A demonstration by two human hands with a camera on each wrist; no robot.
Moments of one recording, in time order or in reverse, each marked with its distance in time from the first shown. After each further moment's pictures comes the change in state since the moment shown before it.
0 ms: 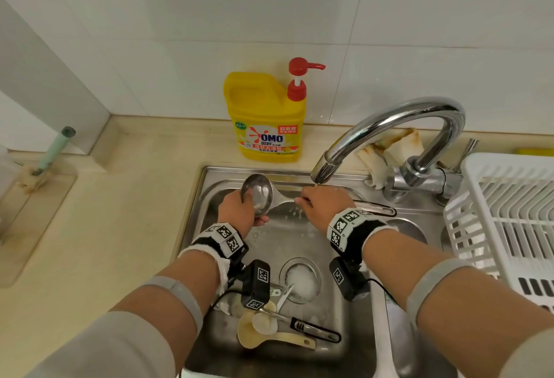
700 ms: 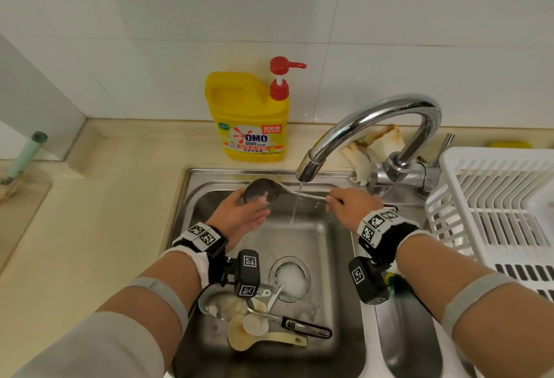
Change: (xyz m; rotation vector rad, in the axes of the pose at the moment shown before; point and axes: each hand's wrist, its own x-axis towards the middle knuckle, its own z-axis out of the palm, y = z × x) left_hand -0.002 -0.004 0.009 -0.526 -0.395 -0.133; right_hand -0.030 0.069 0.000 0.127 -0.001 0.241
